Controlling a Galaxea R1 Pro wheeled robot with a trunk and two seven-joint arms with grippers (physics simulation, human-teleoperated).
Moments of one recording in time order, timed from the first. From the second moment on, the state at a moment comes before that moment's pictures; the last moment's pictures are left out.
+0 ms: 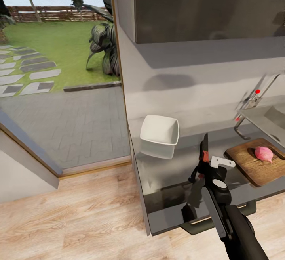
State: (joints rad) left arm 0.17 0.04 -0.11 -0.72 0.13 -0.41 0.04; right arm -0.39 -0.03 0.07 -1.51 -0.19 0.49 -0.55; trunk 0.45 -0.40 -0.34
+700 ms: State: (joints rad) left arm 0.17 0.04 -0.11 -0.72 0.13 -0.41 0.04; right arm -0.39 -0.02 0.07 -1.52 -0.19 0.49 -0.55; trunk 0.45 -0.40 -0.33
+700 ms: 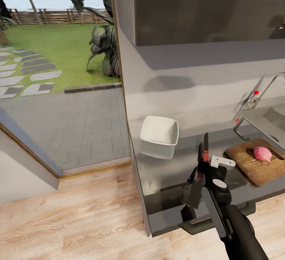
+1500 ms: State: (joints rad) left arm 0.17 0.04 -0.11 -0.72 0.13 -0.41 0.04; right arm -0.39 -0.02 0.07 -1.52 -0.19 0.49 -0.55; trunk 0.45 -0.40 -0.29
